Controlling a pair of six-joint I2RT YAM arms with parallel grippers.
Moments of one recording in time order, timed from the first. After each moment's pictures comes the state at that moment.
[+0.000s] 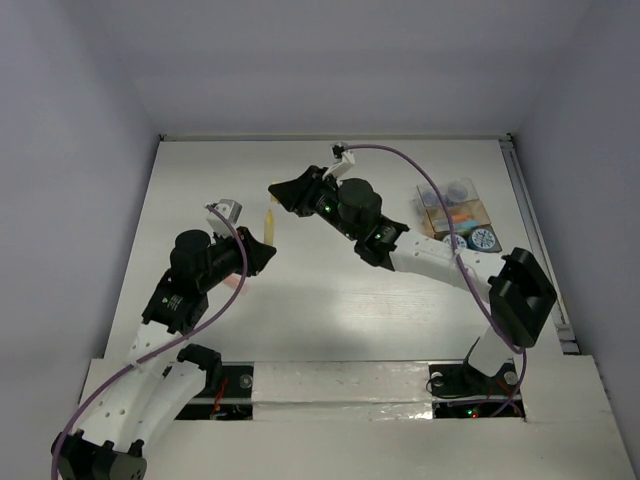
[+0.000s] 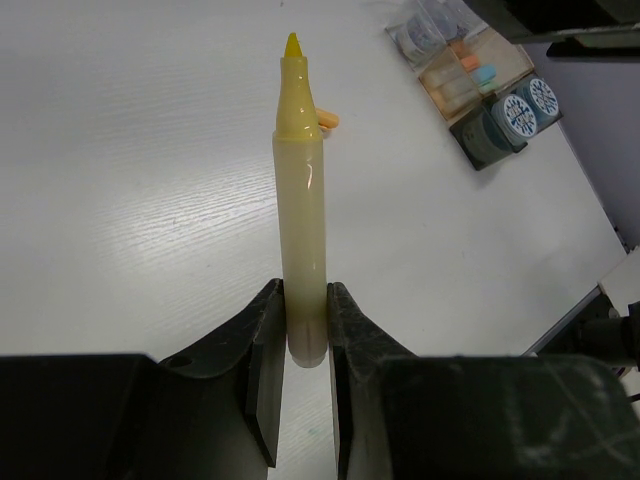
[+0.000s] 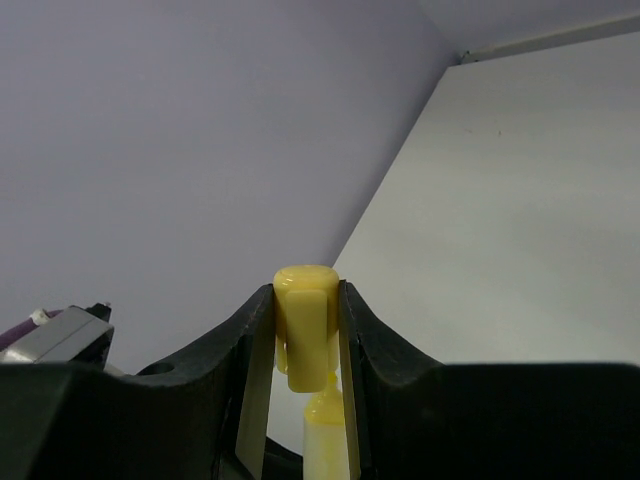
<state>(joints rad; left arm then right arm) -0.33 0.66 0.62 -0.28 0.32 -0.39 0.91 1.65 1.24 0.48 0.12 0.79</state>
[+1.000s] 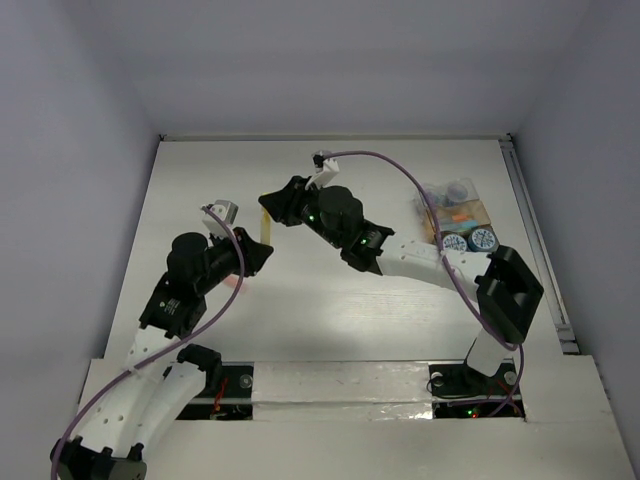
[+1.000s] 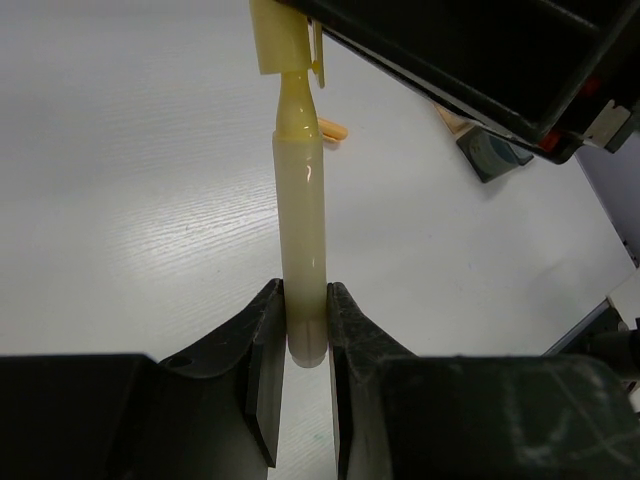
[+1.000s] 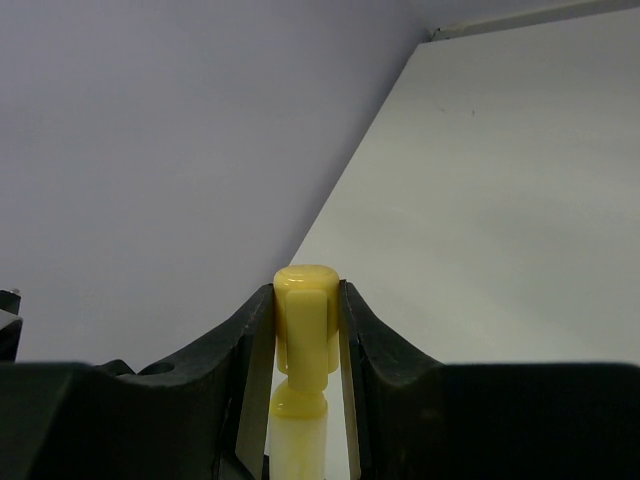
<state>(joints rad) -0.33 0.63 0.62 -0.29 0.30 -0.39 0.98 1.72 1.31 0.41 0.21 0.71</state>
